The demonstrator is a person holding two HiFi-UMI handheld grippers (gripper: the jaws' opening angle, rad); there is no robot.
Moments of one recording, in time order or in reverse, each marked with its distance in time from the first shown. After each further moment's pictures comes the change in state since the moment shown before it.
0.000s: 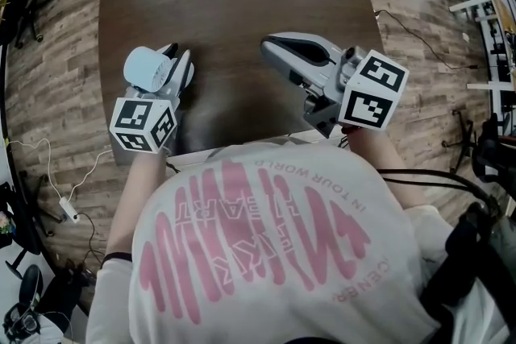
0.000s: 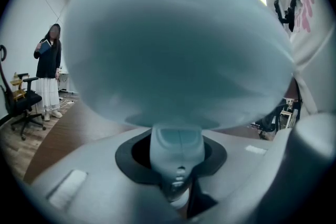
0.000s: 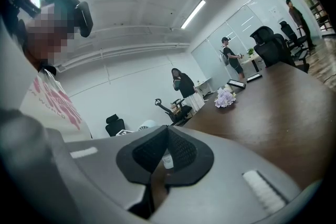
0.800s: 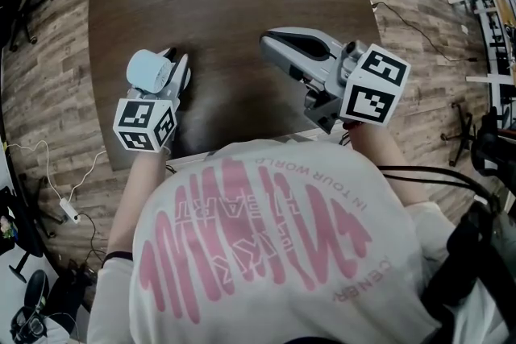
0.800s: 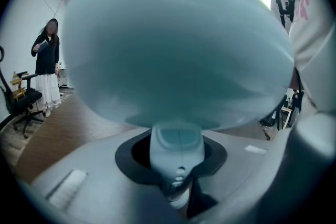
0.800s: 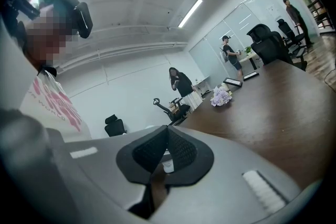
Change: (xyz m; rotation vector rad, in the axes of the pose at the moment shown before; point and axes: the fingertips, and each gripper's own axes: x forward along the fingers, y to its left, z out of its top) left arm 0.009 0.011 -0.037 -0.007 0.085 0.006; right arm 0.006 -0.013 -0.004 0.020 0.013 -0.012
